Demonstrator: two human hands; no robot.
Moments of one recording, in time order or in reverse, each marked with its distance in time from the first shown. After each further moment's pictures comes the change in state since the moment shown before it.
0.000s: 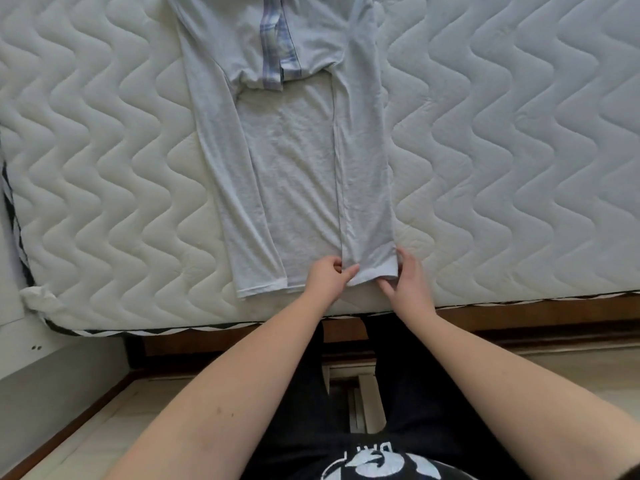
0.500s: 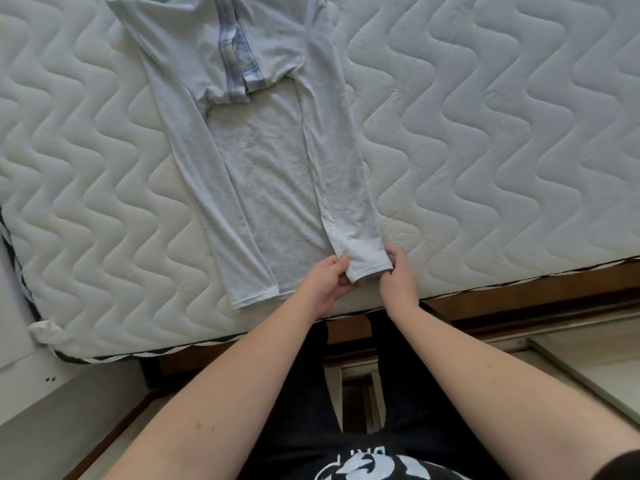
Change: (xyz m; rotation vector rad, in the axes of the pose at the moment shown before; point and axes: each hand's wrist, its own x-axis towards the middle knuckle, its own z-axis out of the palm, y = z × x) left_hand -0.018 0.028 0.010 -0.736 -0.317 -0.196; right_hand 0.004 -0.009 0.012 0.437 0.119 0.304
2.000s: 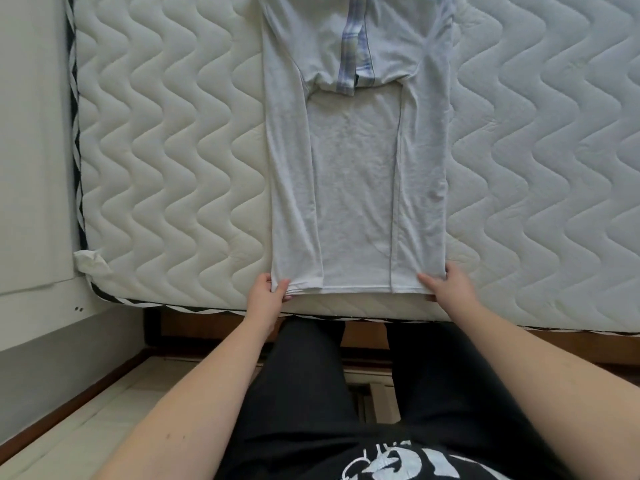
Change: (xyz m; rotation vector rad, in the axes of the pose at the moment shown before) left_hand -0.050 -0.041 -0.210 0.239 0.625 0.273; right_hand 0.009 -0.033 -0.008 -0.209 -0.202 0.097
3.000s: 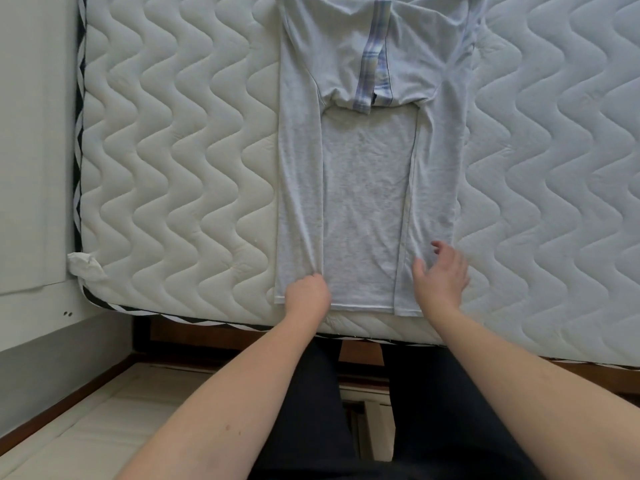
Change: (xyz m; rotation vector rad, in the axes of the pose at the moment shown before) left_hand 0.007 0.050 0.067 1.228 -0.088 0.315; right_hand -0.001 -0.065 0.049 -0.443 0.458 -0.329
